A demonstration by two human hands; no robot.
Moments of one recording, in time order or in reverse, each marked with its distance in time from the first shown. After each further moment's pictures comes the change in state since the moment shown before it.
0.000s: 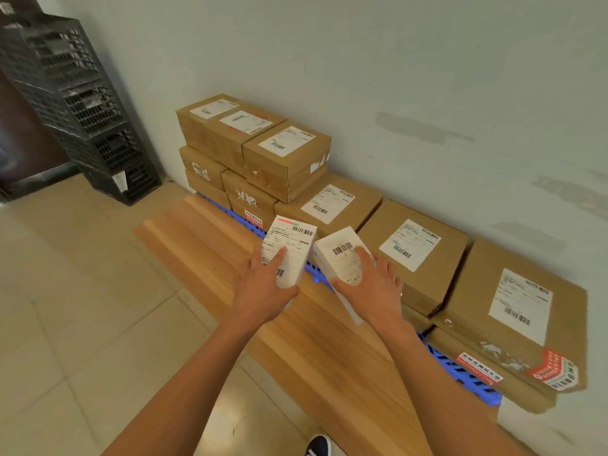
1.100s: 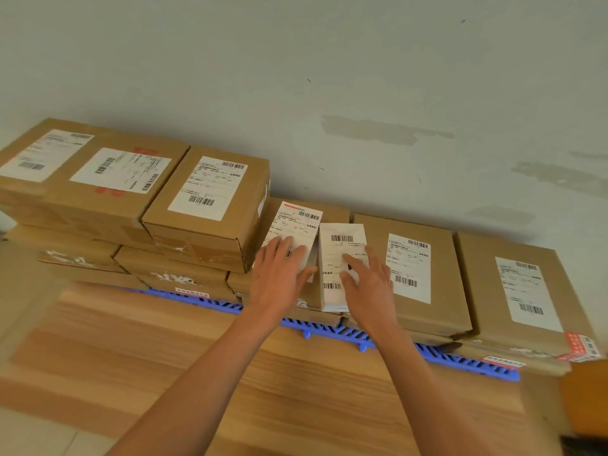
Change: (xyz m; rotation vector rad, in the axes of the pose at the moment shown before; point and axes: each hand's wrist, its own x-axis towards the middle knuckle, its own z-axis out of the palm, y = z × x) left_hand 0.275 0.041 0.028 0.082 0.070 0.776; right_hand 0.160 -0.037 0.041 0.101 0.160 0.411
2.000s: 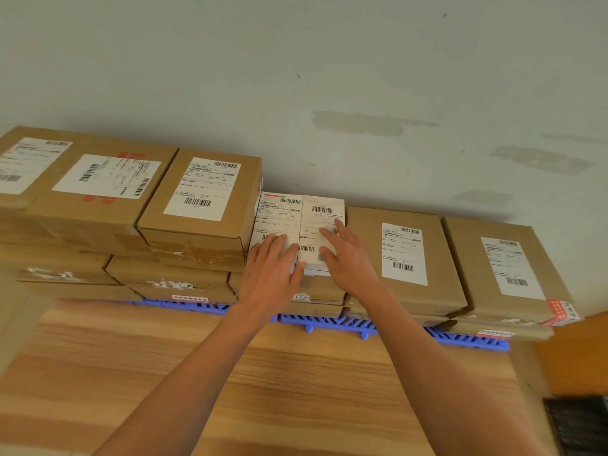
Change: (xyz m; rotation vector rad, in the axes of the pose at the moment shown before) left_hand -0.005 -0.028 -0.012 -0.013 -0.166 0.070; right_hand 0.036 -0.029 0.017 -0.031 -0.063 -0.155
